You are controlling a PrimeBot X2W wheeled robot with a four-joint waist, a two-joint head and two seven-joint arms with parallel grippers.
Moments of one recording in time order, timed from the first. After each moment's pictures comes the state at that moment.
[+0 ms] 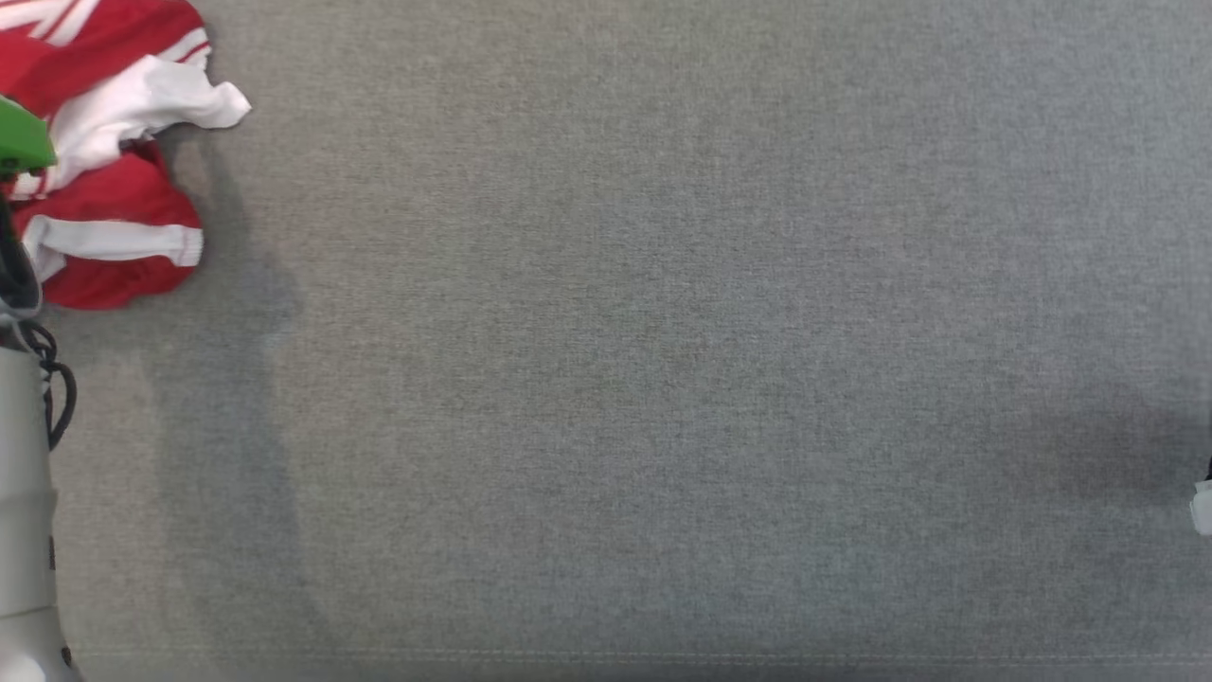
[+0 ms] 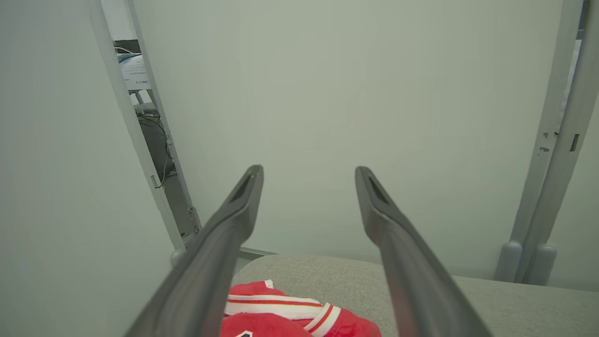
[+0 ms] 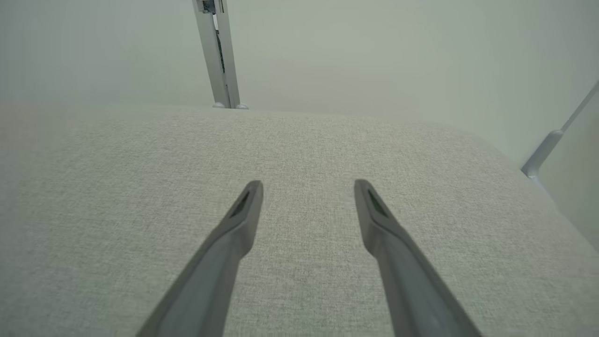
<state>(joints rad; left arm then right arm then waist) -0.84 0.34 0.01 0.41 -0.33 0.11 -0.18 -0.01 -0.34 -0.26 -0.16 0.30 0.13 -0.11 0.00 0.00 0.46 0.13</state>
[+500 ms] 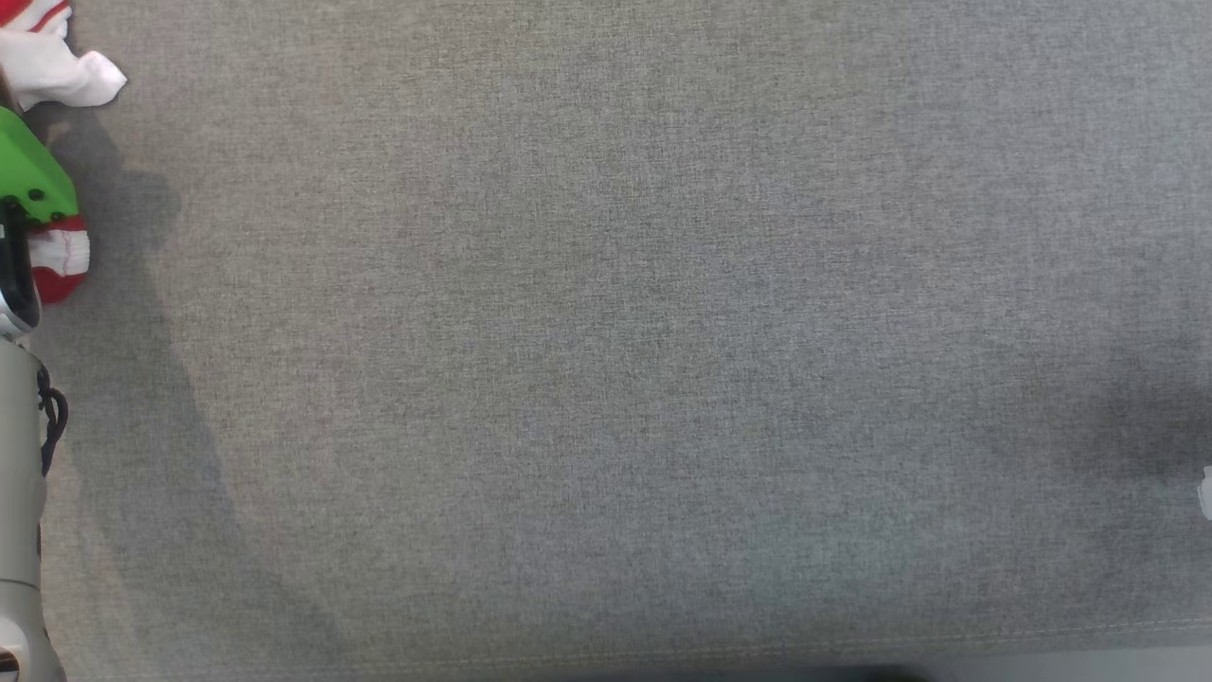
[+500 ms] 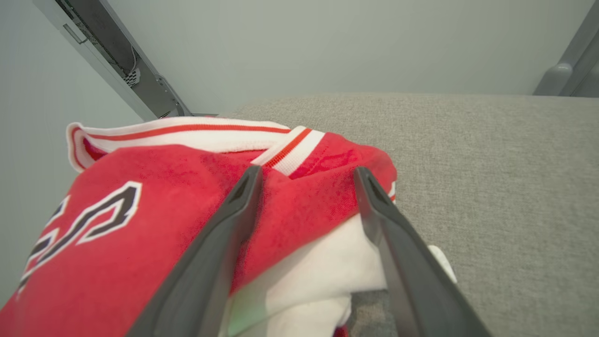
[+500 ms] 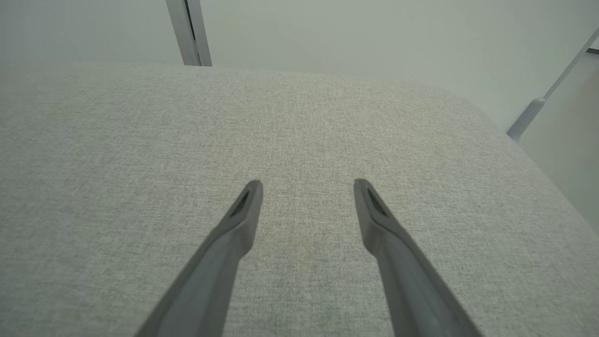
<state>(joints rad) -0.95 0.37 -0.05 0.76 -0.32 0.08 0.00 -0.03 -0.35 -0.27 -0.17 0.31 0.13 -0.12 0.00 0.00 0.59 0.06</state>
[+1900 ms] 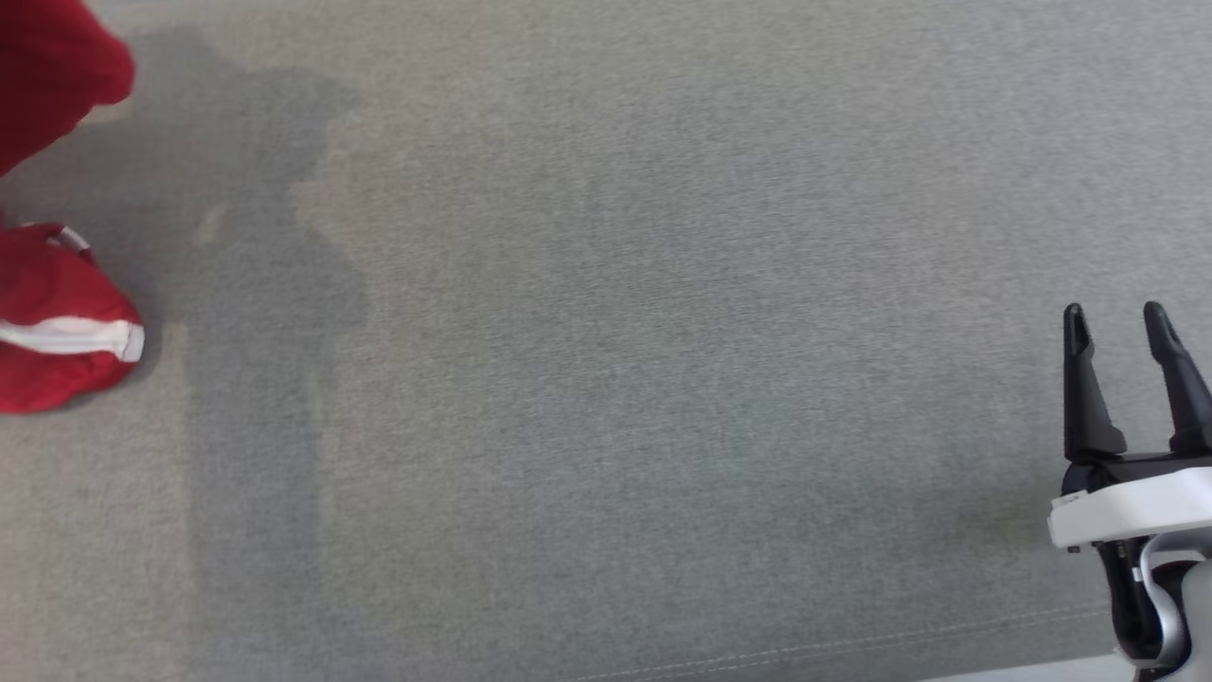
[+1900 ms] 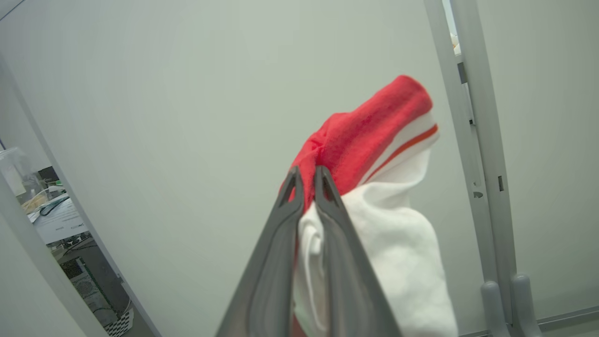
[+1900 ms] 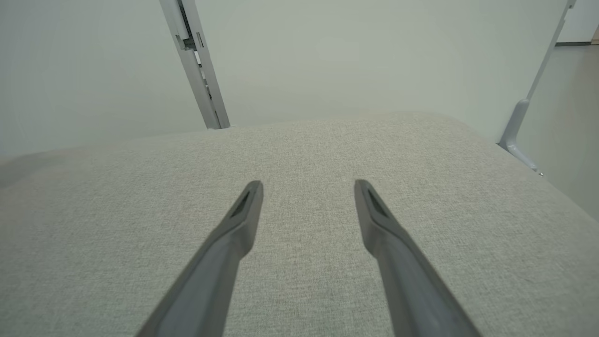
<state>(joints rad) -1.28 0.44 -0.26 0.74 -0.20 -0.01 -0.16 -0.08 -0.21 -0.12 0.02 0.30 0.13 -0.20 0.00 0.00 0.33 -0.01</state>
